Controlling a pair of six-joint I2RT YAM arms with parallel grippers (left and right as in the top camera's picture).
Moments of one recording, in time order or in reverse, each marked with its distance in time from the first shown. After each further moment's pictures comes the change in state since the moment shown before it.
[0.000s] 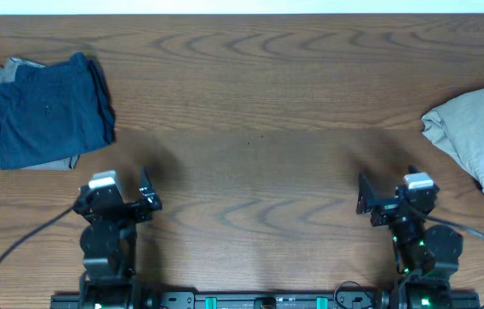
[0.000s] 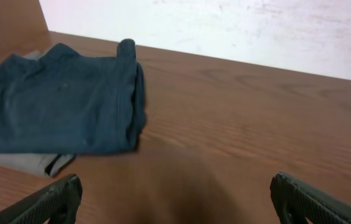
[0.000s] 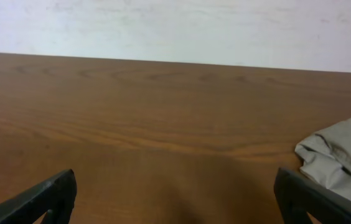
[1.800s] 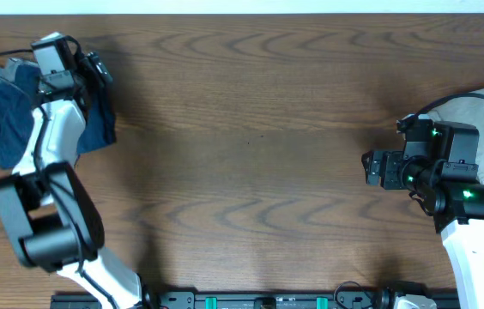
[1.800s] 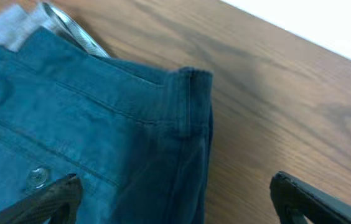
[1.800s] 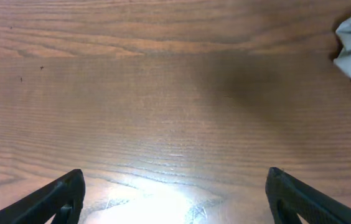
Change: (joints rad) left arm 0.256 1.654 1.128 0.053 0.022 -0.083; right arm 0.000 0.839 0.747 -0.689 0.012 0.014
